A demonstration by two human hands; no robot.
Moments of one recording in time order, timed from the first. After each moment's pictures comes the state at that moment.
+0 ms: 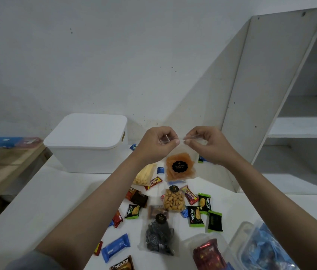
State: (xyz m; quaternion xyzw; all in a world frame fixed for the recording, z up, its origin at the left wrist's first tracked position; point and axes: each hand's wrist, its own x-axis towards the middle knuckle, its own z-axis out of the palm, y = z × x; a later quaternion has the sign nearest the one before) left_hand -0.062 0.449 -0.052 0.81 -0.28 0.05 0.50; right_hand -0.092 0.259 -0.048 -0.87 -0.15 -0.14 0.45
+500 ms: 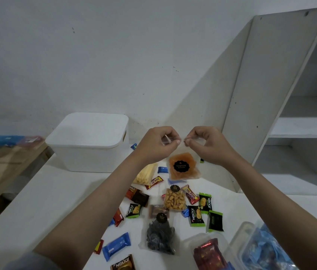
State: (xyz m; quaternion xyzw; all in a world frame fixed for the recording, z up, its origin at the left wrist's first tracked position) left_hand -0.068 0.450 -0.048 0.83 -0.28 0.06 0.48; right_hand -0.095 0.265 -0.047 -0.88 -0.16 -0.15 0.43
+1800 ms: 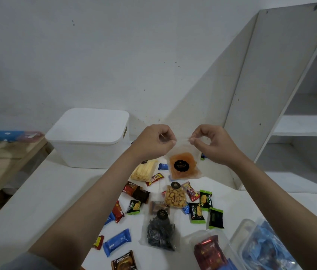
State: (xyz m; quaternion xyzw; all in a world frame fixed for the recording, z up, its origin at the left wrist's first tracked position) left_hand -0.067 0.462 -0.043 0.87 -0.25 0.02 0.43; right_hand -0.093 0.258 -0.054 -0.88 -0.17 -0.15 0.42
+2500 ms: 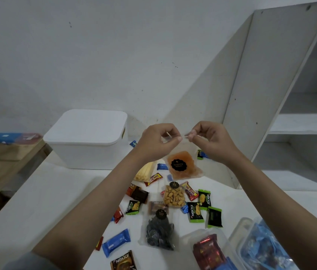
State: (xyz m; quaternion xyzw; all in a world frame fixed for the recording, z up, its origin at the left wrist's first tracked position) left_hand -0.075 0.449 -0.045 0.84 -0.28 0.07 0.46; right_hand -0.094 0.260 -0.056 -0.82 -0.16 -0.15 0.53
